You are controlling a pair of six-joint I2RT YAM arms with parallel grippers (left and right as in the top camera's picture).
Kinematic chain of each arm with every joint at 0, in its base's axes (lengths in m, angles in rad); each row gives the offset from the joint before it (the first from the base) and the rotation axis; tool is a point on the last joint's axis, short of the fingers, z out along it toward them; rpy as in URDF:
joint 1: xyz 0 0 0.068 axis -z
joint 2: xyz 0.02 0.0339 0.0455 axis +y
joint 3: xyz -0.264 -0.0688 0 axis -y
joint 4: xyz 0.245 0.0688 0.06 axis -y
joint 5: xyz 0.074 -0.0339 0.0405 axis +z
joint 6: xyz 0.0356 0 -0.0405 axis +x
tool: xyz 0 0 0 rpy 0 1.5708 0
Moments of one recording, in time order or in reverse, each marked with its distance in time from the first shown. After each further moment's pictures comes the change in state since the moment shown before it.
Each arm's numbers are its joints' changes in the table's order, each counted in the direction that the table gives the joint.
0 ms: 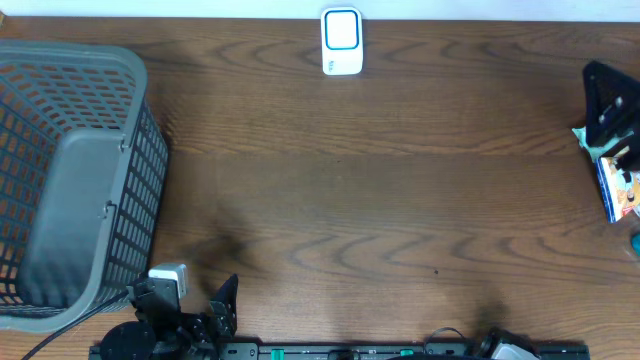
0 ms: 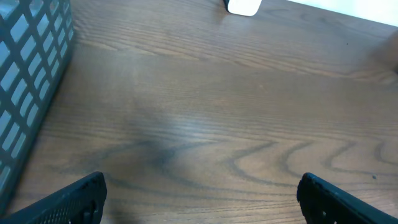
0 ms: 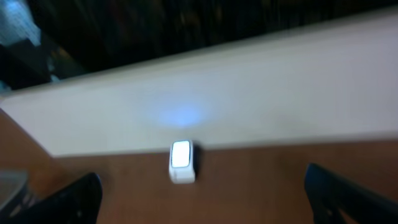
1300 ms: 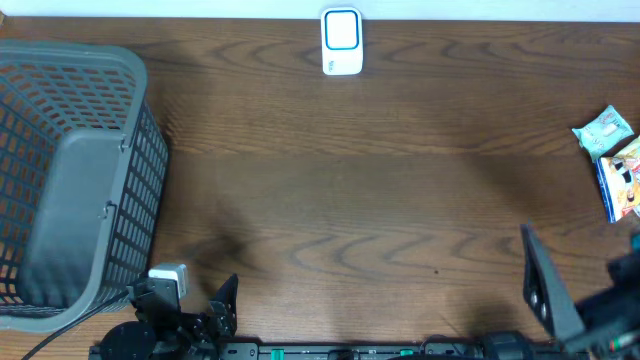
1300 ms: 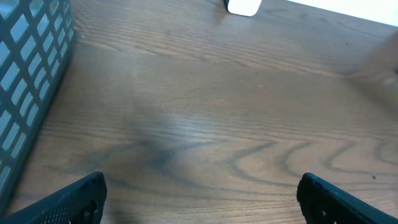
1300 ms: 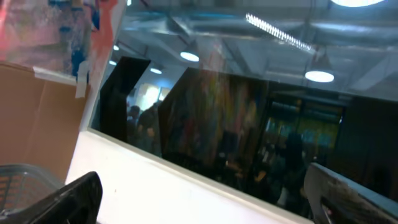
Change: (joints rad) left arm 0.000 0.000 0.000 0.000 0.000 0.000; right arm -0.549 -0.603 -0.610 0.699 -0.238 -0.222
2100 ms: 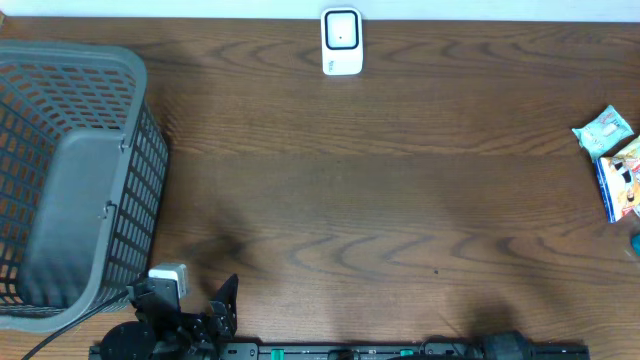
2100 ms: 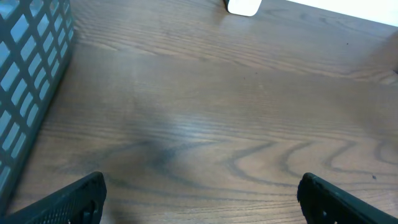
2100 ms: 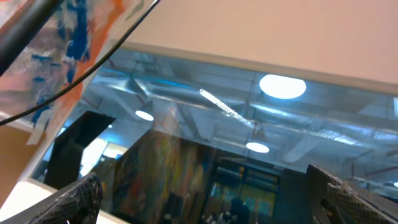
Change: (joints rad) left arm 0.000 0.000 0.000 0.000 0.000 0.000; right arm -0.031 -0.367 -0.026 -0.037 -0.166 -0.117
